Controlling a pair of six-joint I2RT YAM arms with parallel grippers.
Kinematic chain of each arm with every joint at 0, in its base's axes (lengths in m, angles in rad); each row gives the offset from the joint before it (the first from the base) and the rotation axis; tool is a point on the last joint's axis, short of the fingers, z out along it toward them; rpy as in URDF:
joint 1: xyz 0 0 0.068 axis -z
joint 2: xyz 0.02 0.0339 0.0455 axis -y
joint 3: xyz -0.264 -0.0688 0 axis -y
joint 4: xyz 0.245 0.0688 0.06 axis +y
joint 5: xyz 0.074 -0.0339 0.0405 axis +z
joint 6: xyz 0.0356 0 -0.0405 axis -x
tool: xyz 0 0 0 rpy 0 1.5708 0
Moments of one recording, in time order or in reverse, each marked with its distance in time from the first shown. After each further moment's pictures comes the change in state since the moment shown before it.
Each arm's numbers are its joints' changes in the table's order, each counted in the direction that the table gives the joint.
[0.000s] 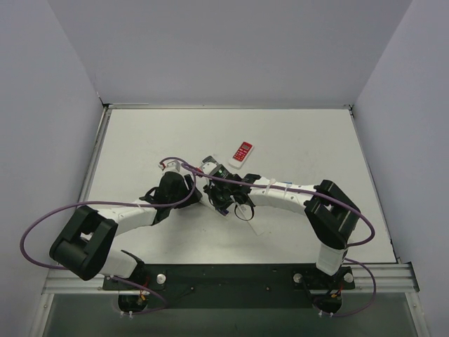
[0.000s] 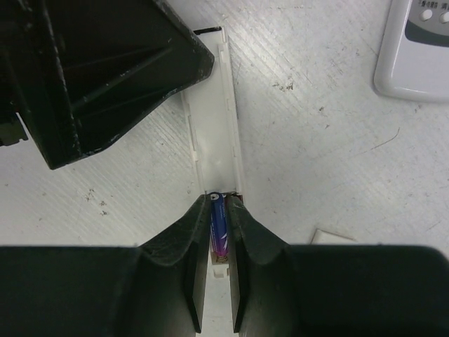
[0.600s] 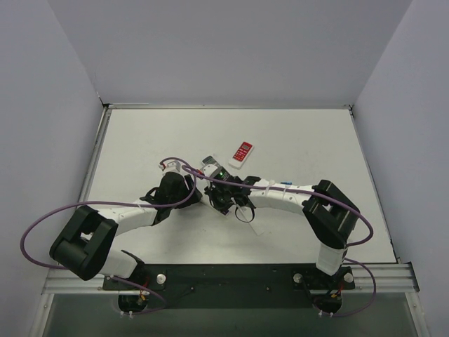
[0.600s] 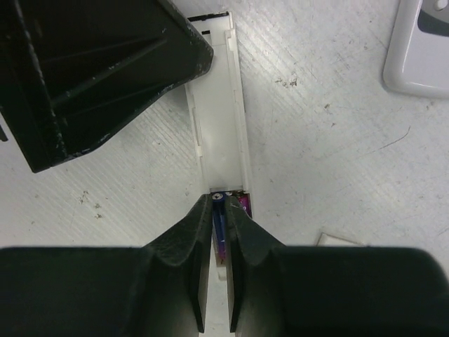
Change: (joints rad) left arm 0.009 -0.001 0.000 0.001 0.016 0.006; right arm 0.001 -0.008 -0.033 -0.036 0.003 -0.004
